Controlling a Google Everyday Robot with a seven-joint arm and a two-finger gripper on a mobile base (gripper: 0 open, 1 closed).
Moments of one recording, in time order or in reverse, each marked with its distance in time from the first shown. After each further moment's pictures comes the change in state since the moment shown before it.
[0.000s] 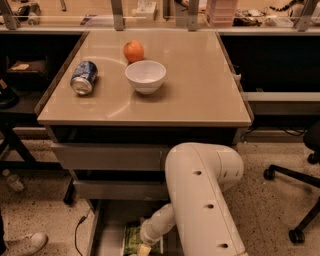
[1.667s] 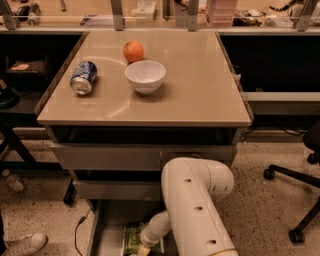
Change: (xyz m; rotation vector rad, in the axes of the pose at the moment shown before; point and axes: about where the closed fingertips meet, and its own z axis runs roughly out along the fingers) arm 0.030 -0.019 0.067 0.005 0.013 0.007
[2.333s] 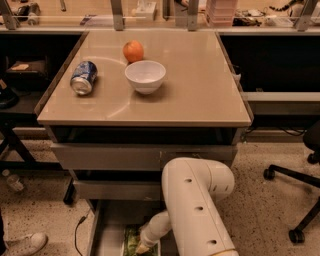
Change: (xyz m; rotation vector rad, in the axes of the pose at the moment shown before) arm 0.001 0.000 0.001 -0.002 0.002 0.001
